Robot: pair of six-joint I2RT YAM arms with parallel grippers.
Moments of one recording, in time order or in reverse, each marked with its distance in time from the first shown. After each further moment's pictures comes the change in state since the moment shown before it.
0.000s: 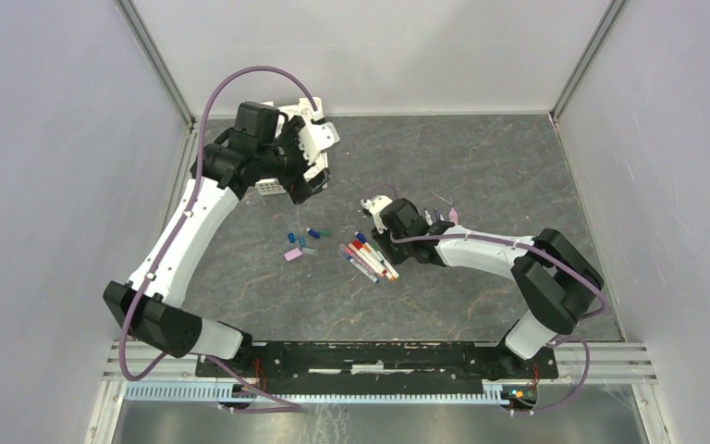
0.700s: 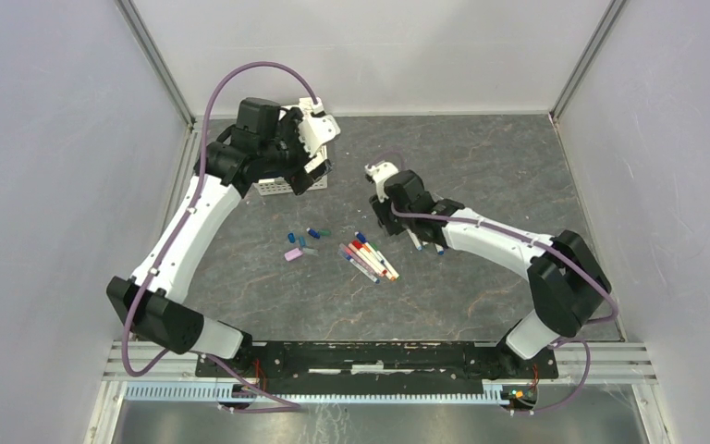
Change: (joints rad) left arm 0.000 0.033 0.000 0.074 -0.088 0.001; right arm -0.090 -0.027 0.181 -0.035 0.071 -0.003
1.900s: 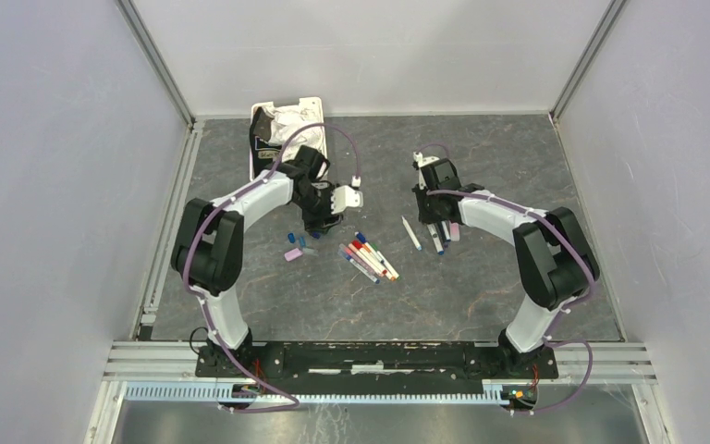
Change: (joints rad) left arm -0.013 0.398 -0.289 0.089 0.135 0.413; right arm -0.270 0.136 -0.021 -0.055 -0.050 0.082
